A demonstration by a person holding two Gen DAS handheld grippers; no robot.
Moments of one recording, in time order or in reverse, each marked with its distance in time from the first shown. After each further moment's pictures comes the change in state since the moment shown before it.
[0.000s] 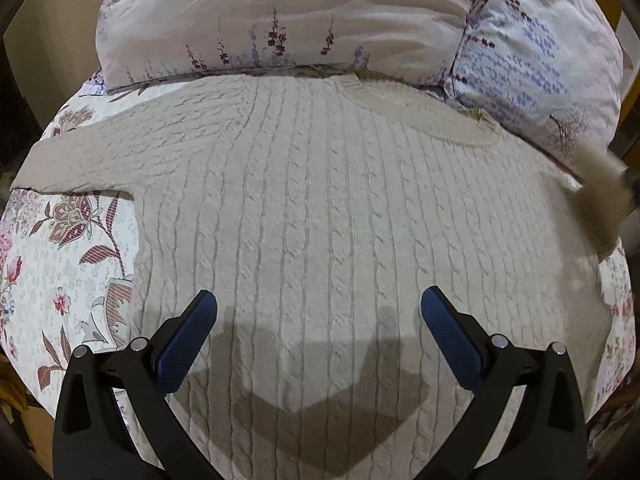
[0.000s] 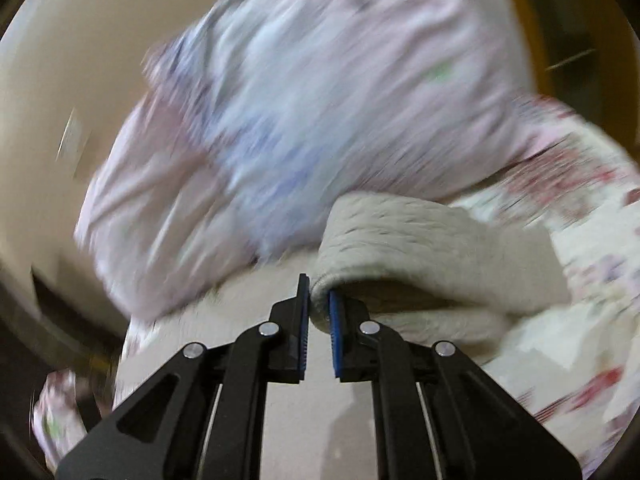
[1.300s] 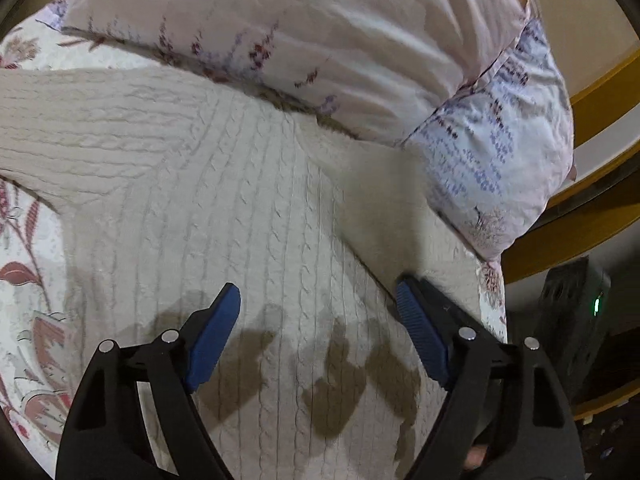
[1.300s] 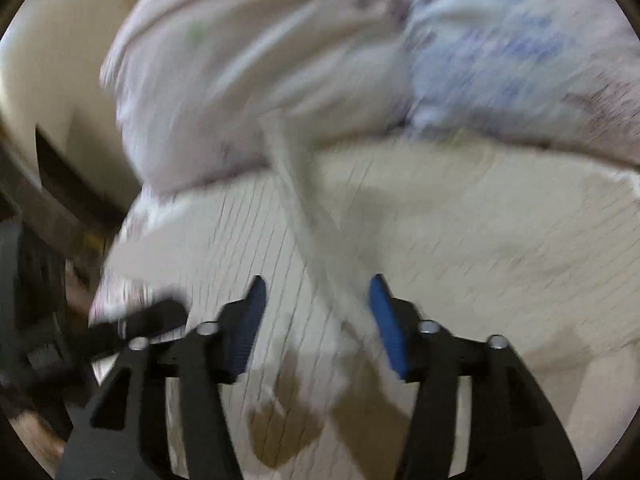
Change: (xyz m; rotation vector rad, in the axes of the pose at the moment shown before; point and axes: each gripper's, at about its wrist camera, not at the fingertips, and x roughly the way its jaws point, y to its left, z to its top) left arm 0.017 0.038 0.045 -0.251 0.048 -0.453; right arm 0.102 0.128 -0.080 -0.278 0.314 0.042
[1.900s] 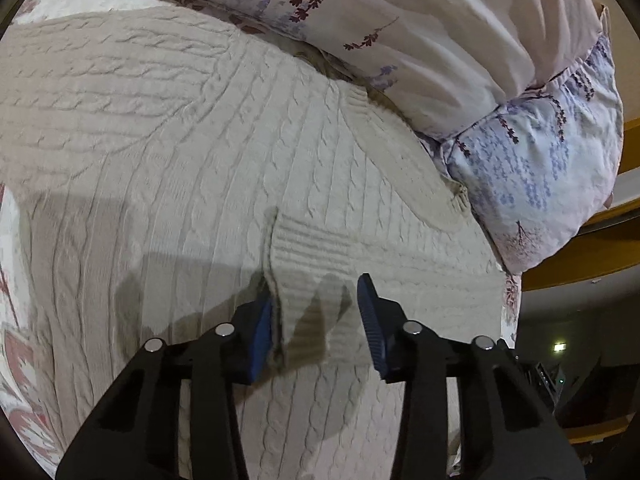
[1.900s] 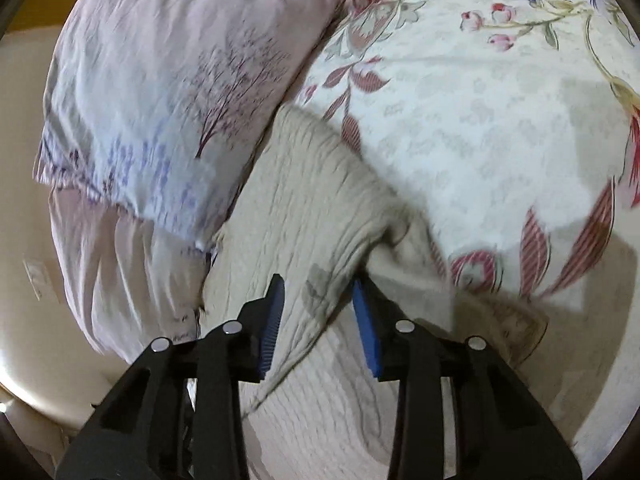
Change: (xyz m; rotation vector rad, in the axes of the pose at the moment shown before) left arm 0.047 0.020 0.022 -0.121 0.099 0.064; right arm -0.087 -0.226 -0.076 0.941 -0.245 0.058
